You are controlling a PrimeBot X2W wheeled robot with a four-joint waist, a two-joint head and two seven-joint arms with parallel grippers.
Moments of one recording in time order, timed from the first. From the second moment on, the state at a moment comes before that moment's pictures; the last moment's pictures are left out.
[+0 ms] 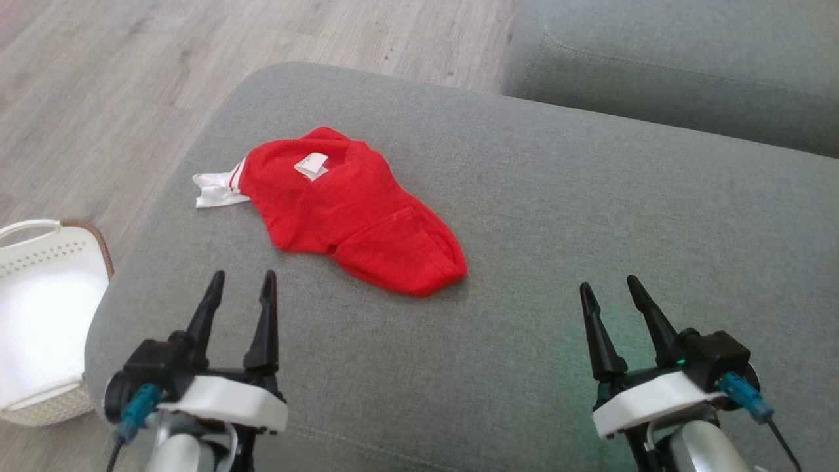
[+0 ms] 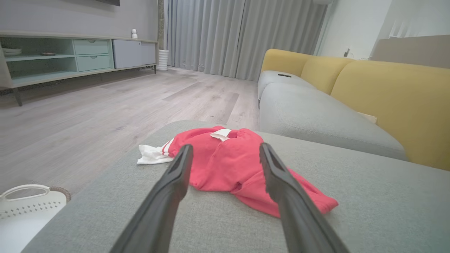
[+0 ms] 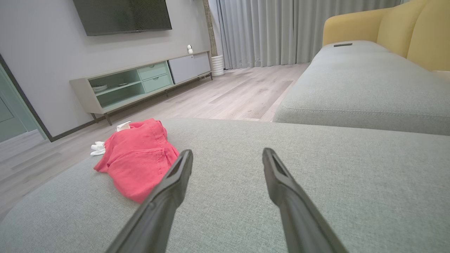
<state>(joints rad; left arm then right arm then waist) -0.01 0.05 -0.13 0.16 -0.18 -0.05 -0.26 -0.05 -0.05 0.17 0.34 0.19 0.13 -0.25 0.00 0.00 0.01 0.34</state>
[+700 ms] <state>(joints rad) -0.56 0.27 -0.41 0.61 -0.24 -0.13 -0.09 -0.18 -0.05 0.13 0.30 0.13 0.13 -0.25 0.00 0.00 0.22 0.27</state>
